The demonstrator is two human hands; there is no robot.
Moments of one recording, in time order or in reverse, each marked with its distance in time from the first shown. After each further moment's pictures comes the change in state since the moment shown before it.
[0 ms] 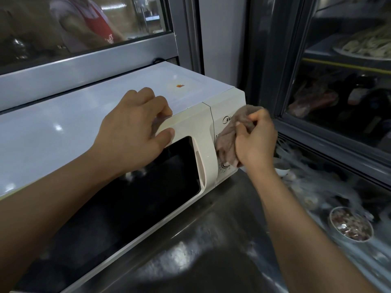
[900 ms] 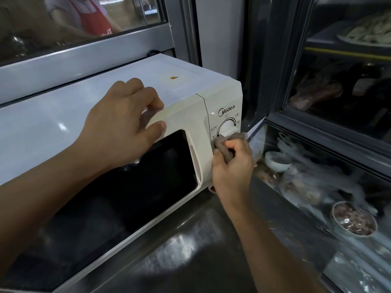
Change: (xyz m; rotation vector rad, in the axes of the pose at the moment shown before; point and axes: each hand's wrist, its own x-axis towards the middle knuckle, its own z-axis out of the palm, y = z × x) left_hand 0.001 -0.003 0.000 0.047 0.000 0.010; right_hand -0.062 0.028 0.027 0.275 0.009 0.036
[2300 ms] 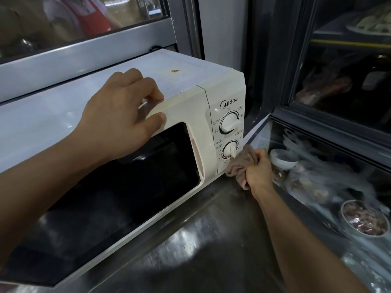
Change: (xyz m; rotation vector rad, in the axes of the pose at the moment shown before) left_hand -0.001 0.004 -0.001 0.010 0.004 -0.013; right_hand 0.034 0.096 -0.023 0.072 -0.159 0.520
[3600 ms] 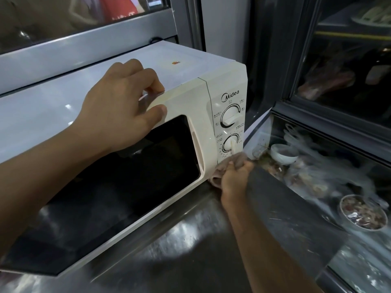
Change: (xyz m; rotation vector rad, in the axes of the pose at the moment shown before) left_hand 0.000 0.000 0.000 0.007 0.007 0.008; right_hand -0.052 0.010 0.053 0.254 0.110 0.185
